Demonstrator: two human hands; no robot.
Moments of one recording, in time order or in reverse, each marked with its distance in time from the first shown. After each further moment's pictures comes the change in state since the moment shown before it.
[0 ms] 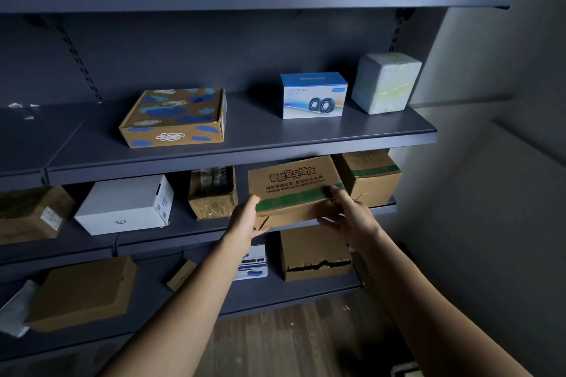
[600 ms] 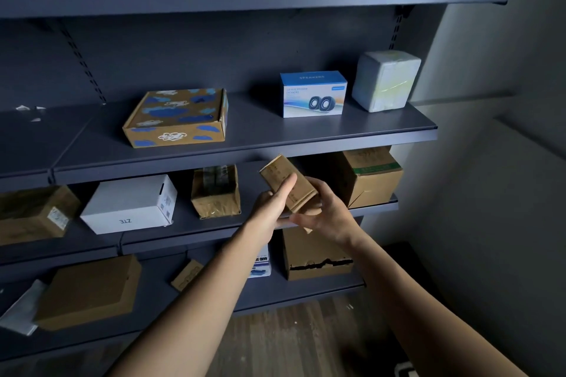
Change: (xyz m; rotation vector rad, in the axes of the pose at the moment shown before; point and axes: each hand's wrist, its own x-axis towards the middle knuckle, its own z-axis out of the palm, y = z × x) left_hand -0.034 0.018 0.037 0.114 -0.167 0.062; right_hand -0.025 0.006 0.028 -0.685 -0.231 -0.482
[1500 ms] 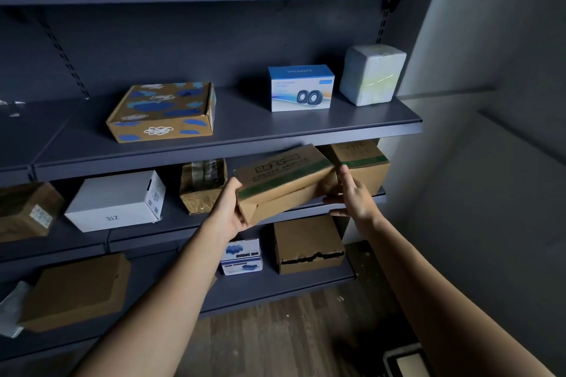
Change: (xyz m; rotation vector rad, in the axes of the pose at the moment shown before) left_hand 0.016 -0.012 -0.046 -0.211 0.052 -0.176; right_hand -0.002 0.005 -0.051 0.197 0.253 0.328
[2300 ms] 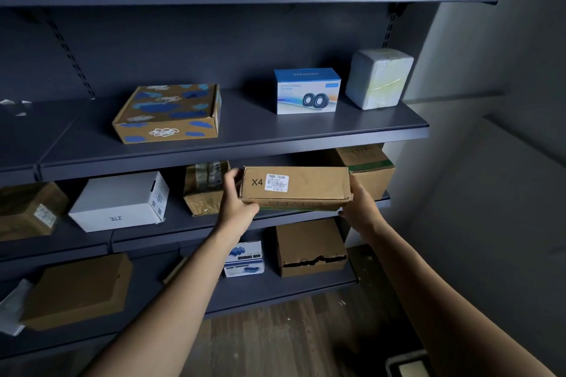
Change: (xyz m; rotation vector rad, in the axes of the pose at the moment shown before) left_hand 0.000 -0.012 -0.006 0.490 0.085 0.600; right_hand 0.022 0.023 -0.002 -0.370 0.005 -0.228
